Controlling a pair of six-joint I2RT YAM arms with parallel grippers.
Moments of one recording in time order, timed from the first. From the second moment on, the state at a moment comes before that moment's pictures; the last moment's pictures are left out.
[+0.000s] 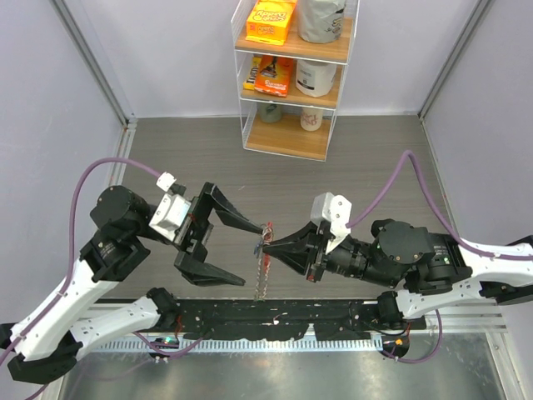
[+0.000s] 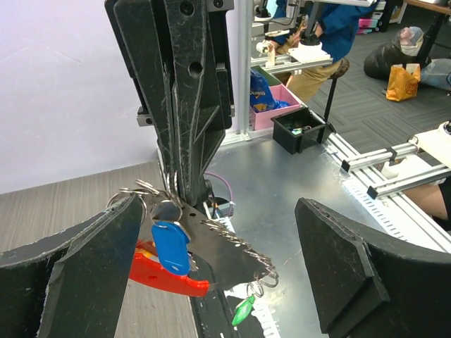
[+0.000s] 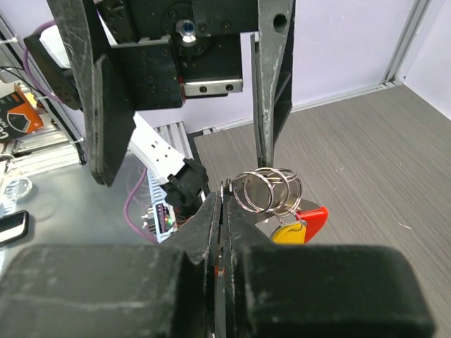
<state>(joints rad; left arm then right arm) -0.84 0.80 1.17 -0.09 1.04 -0.21 1.65 0.97 1.36 -0.36 0.38 0.07</state>
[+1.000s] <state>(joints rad) -0.84 0.76 1.12 0.01 0.97 -0.13 1.64 1.04 1.43 -0.37 0.24 0.17</state>
